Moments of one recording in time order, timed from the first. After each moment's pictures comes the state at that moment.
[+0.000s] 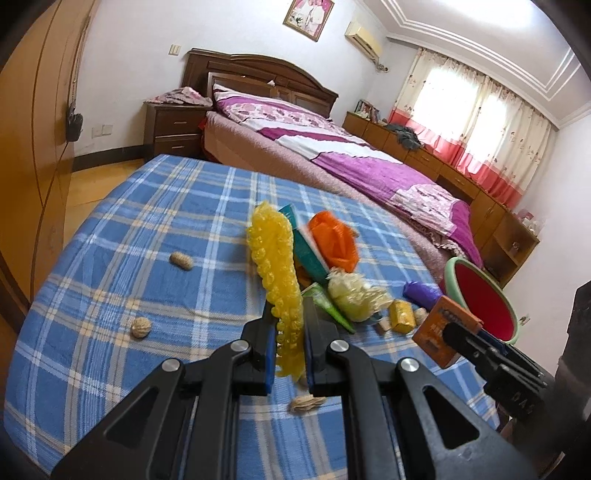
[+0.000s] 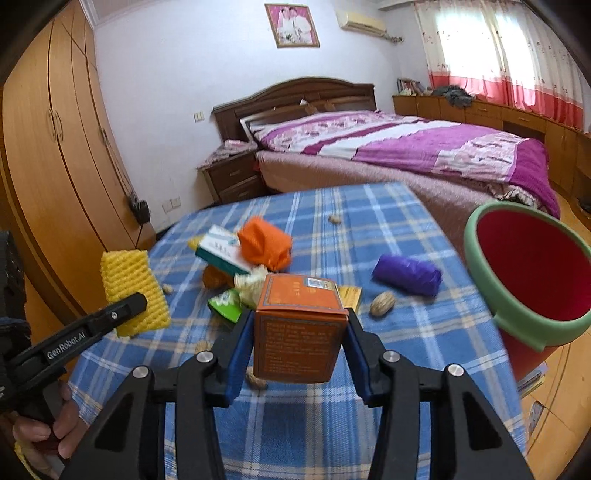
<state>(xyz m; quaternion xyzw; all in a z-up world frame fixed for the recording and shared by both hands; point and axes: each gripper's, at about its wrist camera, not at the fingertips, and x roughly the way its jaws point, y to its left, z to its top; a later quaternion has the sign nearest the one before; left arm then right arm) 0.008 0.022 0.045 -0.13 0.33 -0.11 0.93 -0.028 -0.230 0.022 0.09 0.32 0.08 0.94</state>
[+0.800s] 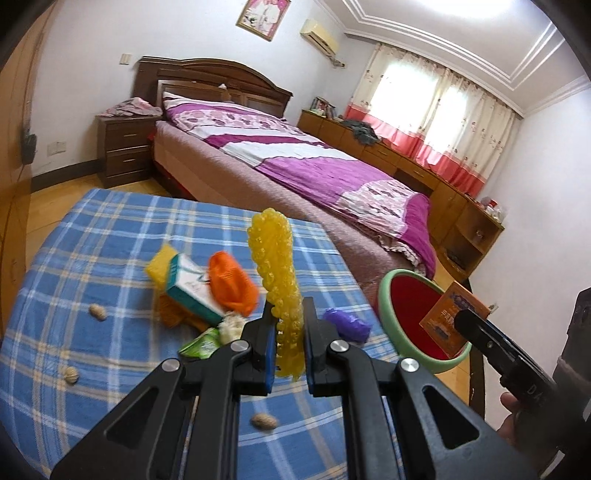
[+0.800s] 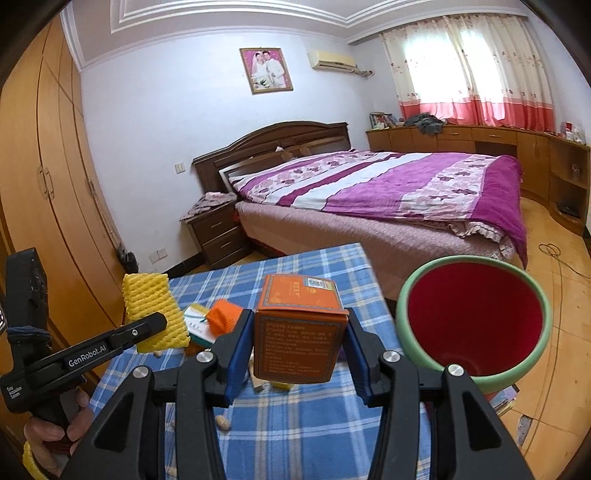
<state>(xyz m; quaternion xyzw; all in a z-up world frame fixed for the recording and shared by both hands) 0.036 -0.053 0.102 -0.12 0.32 -0.20 0.92 -0.046 -0.308 0.093 0.12 0.25 0.04 0.96</state>
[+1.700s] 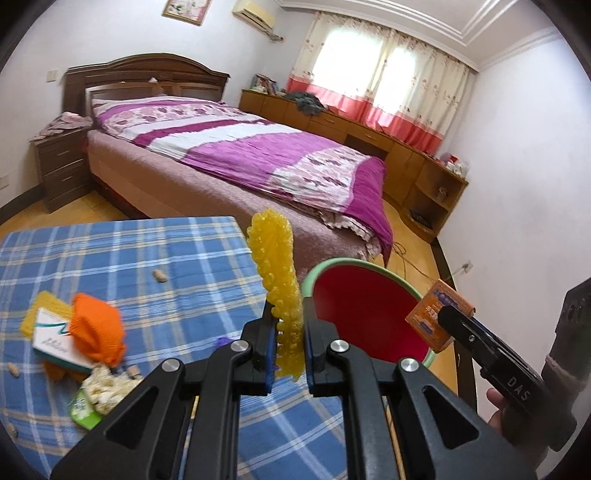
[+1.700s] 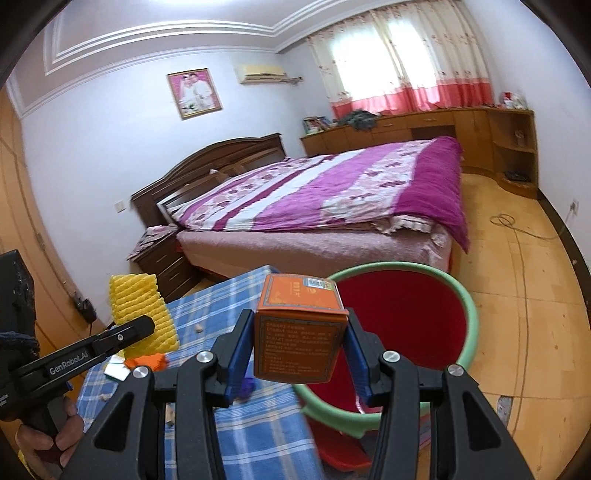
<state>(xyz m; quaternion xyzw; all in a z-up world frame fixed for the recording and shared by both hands) 0.079 -0.201 0.110 -0.05 0.34 -0.30 0.89 -0.035 -0.445 0.080 0.19 0.24 -0.08 0.95</state>
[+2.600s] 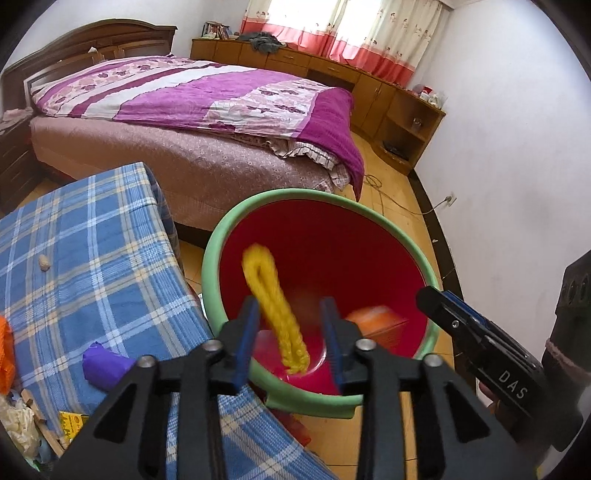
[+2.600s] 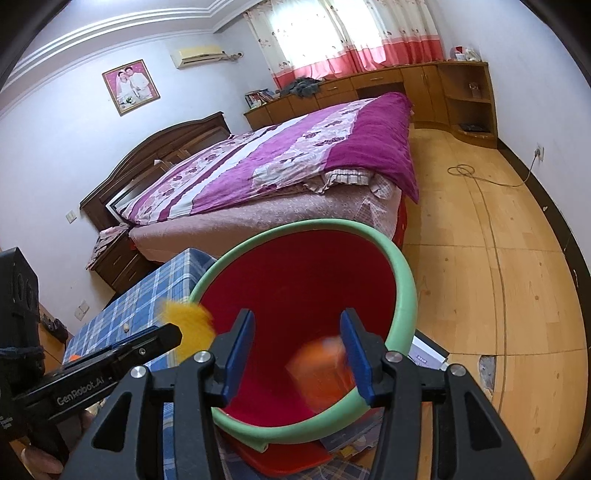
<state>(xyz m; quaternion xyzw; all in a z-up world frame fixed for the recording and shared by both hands) 0.108 -0.327 0.042 0.02 0.42 -0.36 0.83 -0.022 -0.523 0.015 0.24 0.30 -0.15 0.91</state>
